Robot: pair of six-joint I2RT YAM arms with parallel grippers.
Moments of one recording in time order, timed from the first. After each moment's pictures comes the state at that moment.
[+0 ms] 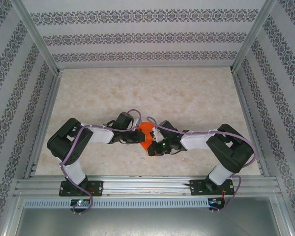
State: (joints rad) left arm -0.58 1.75 0.71 0.15 0.55 -0.69; right arm 0.75 1.63 0.62 -0.04 -0.61 0.65
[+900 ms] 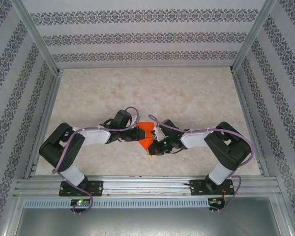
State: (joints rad) left arm -0.58 1.62 0.71 0.07 0.49 -0.67; right arm 0.71 1.67 0.62 -0.01 -0.69 0.66
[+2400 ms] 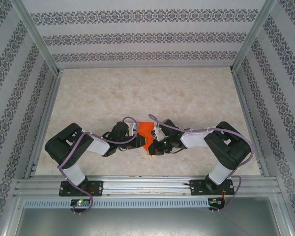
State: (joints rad) left arm -0.65 1.71 0.47 0.63 0.48 -0.88; right arm 0.70 1.67 0.62 -0.02 -0.69 0.66
